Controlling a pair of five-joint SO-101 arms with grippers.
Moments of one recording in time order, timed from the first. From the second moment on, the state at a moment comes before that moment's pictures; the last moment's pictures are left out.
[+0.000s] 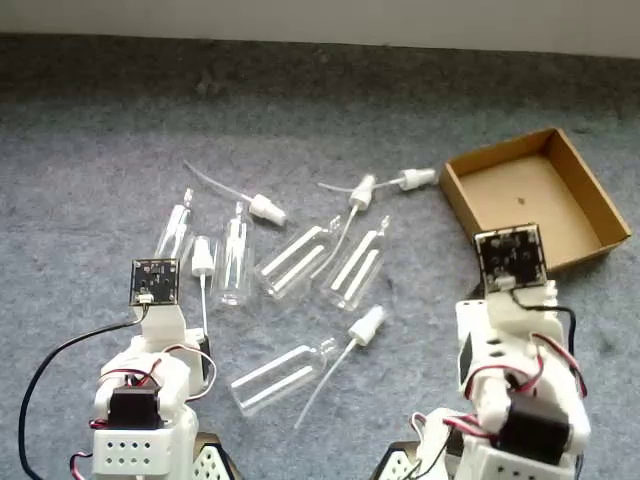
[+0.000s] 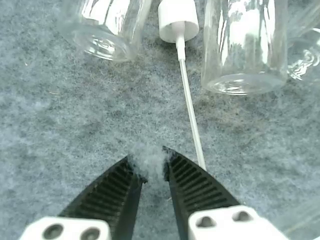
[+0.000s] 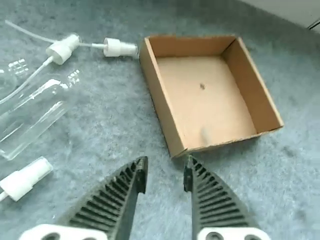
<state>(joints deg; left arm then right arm) -6.7 -104.1 96.0 75.8 8.9 11.6 -74.5 46.2 77.9 25.5</state>
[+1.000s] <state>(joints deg) -6.7 -104.1 96.0 75.8 8.9 -19.2 1.0 -4.6 93.3 -10.7</state>
